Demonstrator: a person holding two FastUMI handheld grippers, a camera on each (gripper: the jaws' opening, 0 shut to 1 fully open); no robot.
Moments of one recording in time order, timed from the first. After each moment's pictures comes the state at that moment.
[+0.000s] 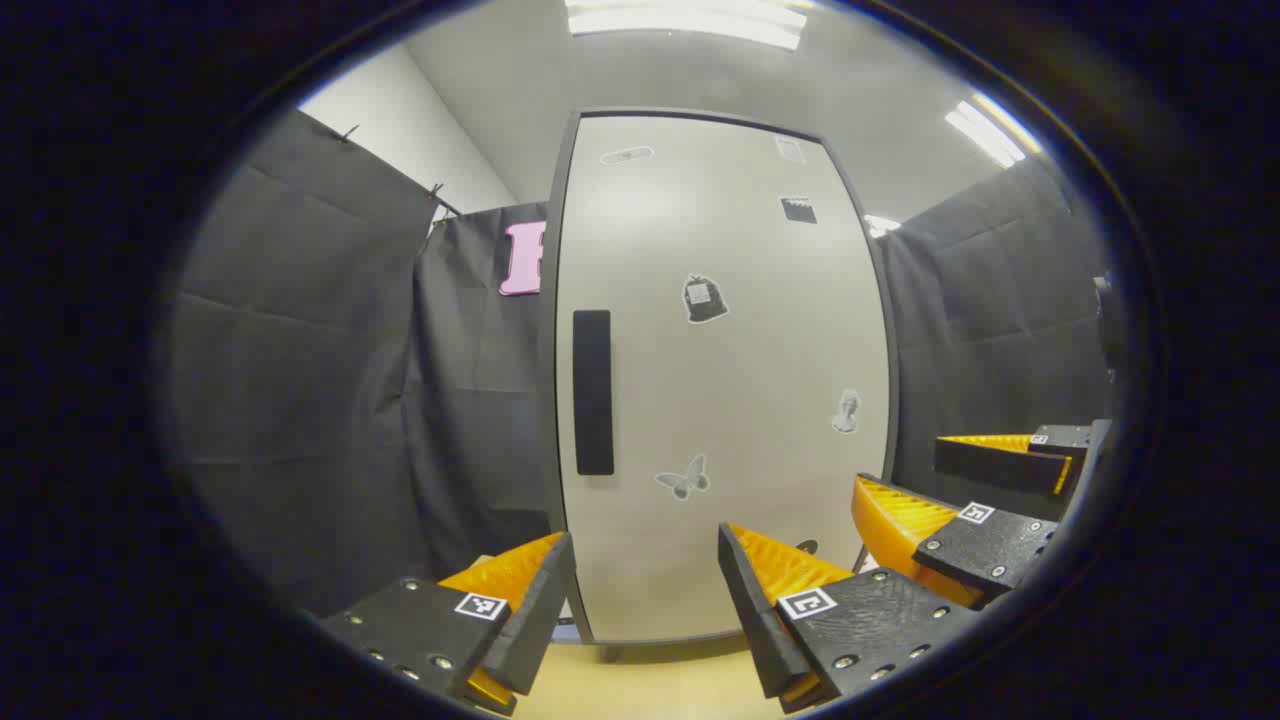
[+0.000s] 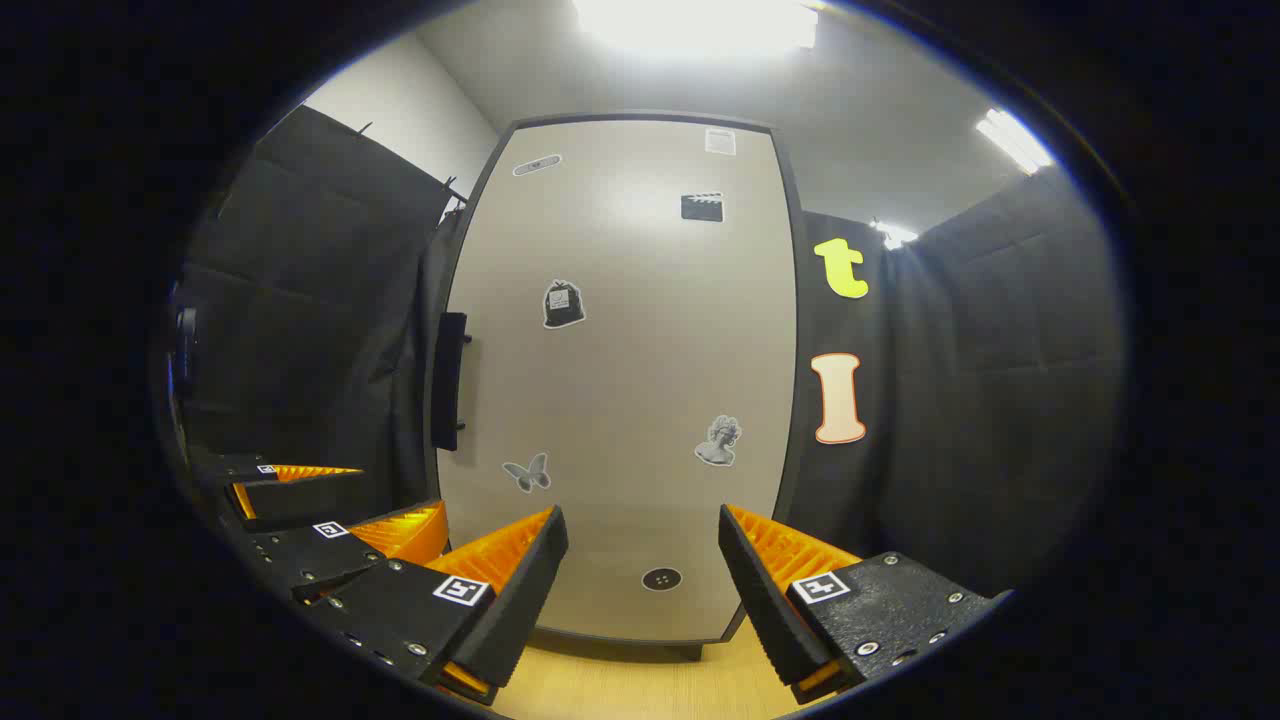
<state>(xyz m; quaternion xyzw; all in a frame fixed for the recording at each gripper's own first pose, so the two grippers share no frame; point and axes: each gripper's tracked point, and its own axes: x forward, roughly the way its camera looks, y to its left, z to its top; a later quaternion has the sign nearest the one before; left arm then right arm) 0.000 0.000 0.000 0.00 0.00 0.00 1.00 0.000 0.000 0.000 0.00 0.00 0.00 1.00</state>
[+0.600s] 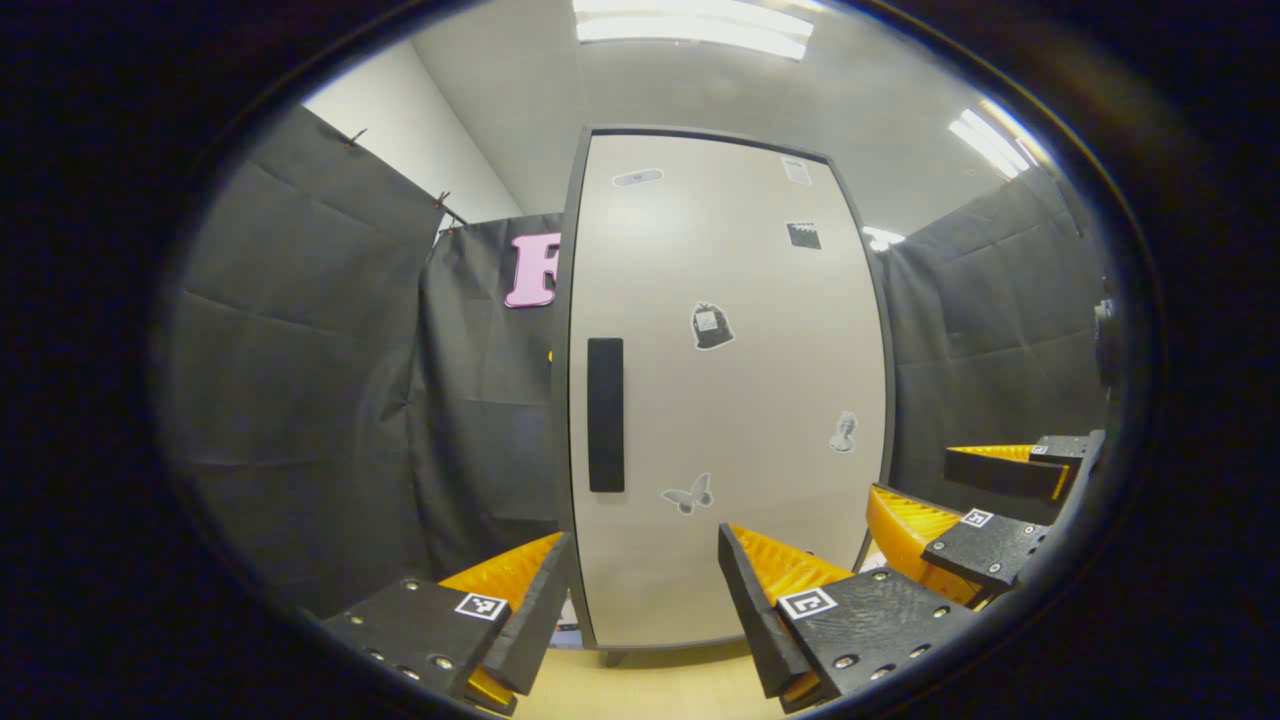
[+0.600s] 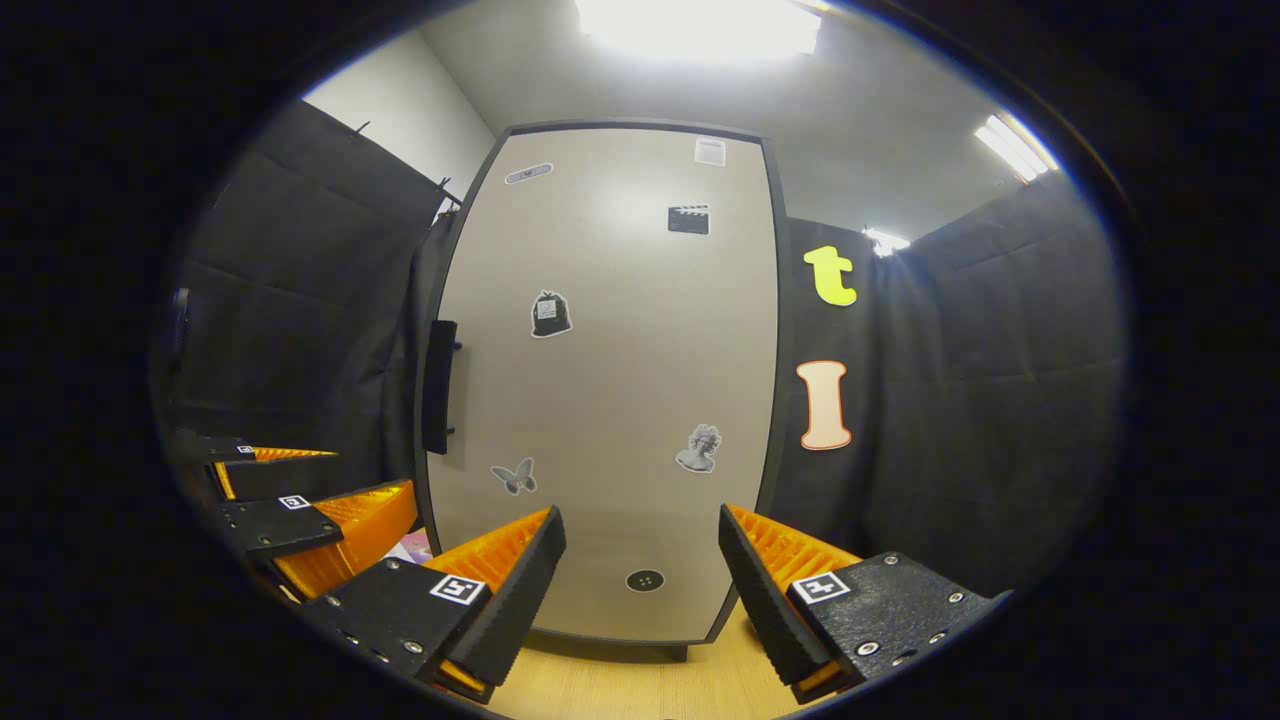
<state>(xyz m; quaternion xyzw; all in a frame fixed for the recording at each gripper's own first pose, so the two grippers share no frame) -0.014 0.004 0.020 -0.02 -0.02 0.00 1.00 -0.009 -0.020 0.018 0.01 0.00 -0.03 1.00</state>
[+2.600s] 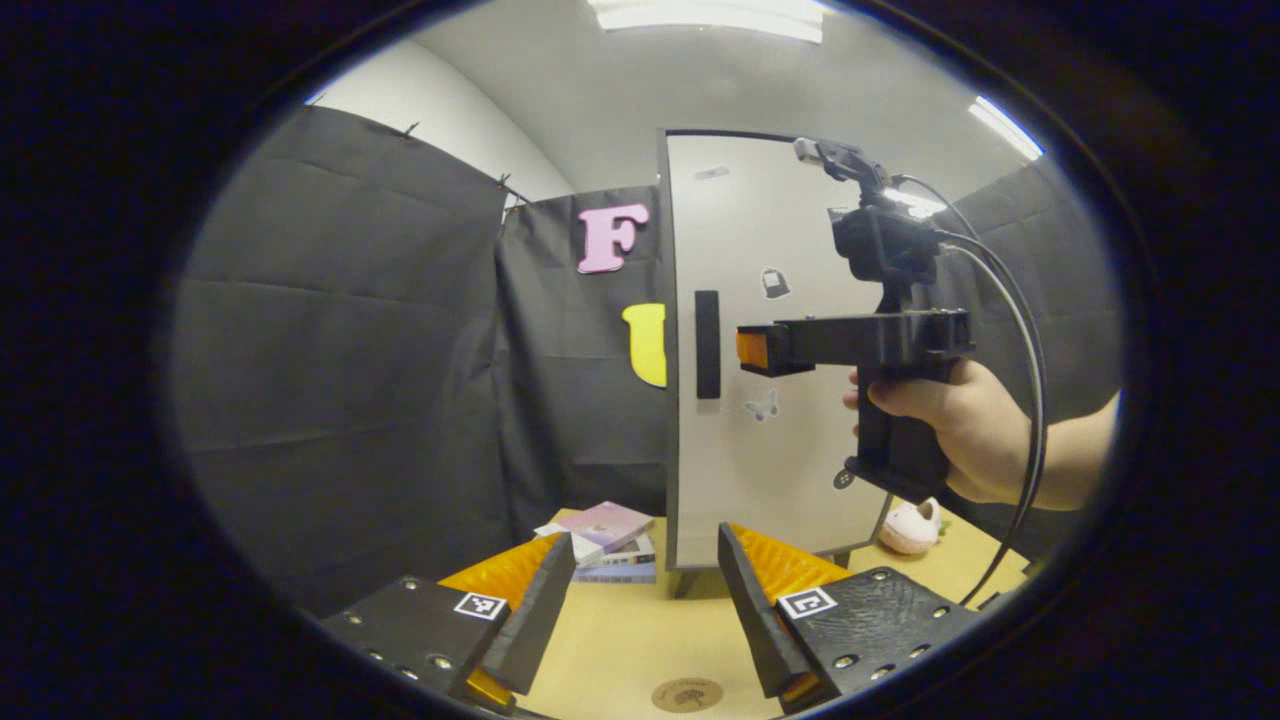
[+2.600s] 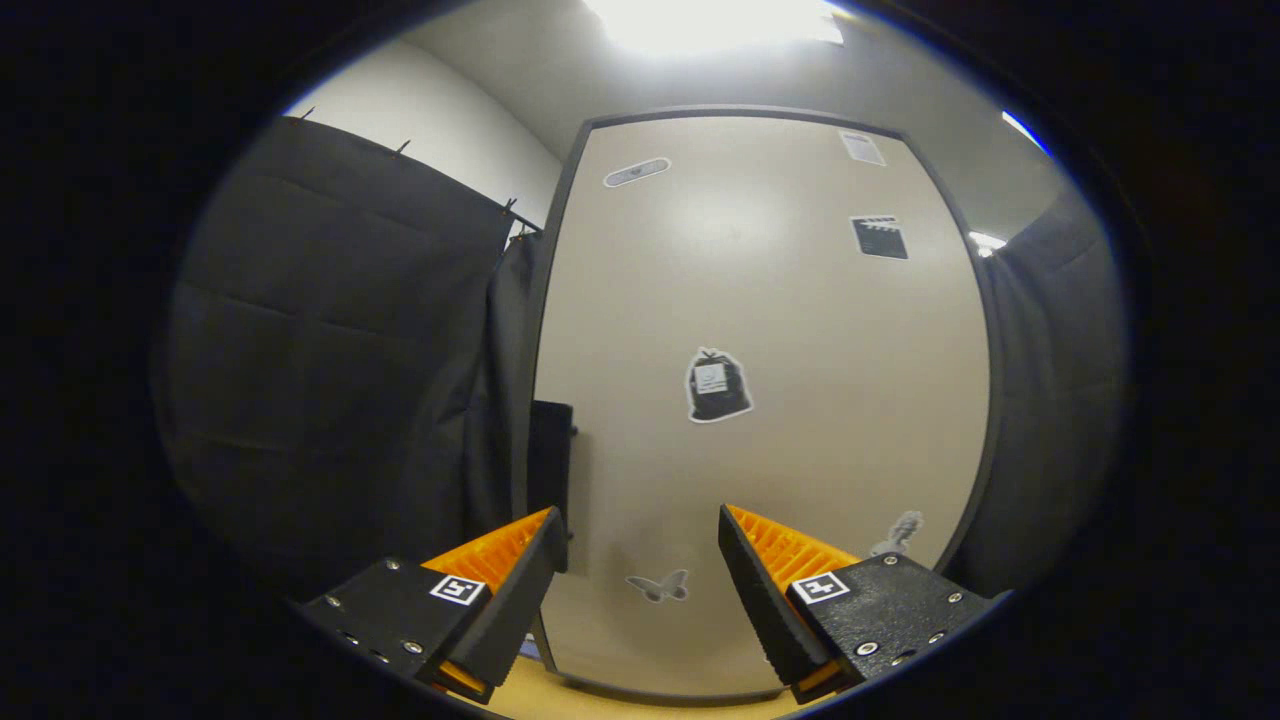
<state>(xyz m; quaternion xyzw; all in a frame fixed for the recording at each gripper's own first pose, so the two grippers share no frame) -0.162 0.087 -0.036 -0.01 0.05 0.10 0.99 0.096 0.122 0.089 0.02 -0.03 0.12 0.99</state>
